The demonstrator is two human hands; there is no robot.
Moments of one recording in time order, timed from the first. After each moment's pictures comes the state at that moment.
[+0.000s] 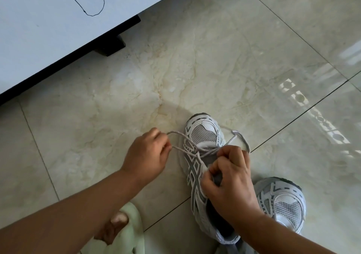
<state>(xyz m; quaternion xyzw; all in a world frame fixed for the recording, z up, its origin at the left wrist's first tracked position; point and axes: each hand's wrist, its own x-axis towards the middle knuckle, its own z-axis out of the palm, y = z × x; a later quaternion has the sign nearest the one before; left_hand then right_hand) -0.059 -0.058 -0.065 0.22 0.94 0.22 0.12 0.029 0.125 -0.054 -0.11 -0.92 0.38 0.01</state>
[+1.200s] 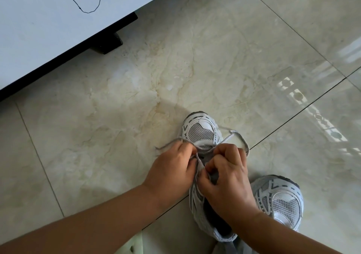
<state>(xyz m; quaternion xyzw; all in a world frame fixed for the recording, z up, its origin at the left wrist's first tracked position) -0.026 -0.006 -0.038 0.19 0.92 0.29 0.16 0.029 0.124 -0.057 -0.09 -0.93 0.37 0.03</state>
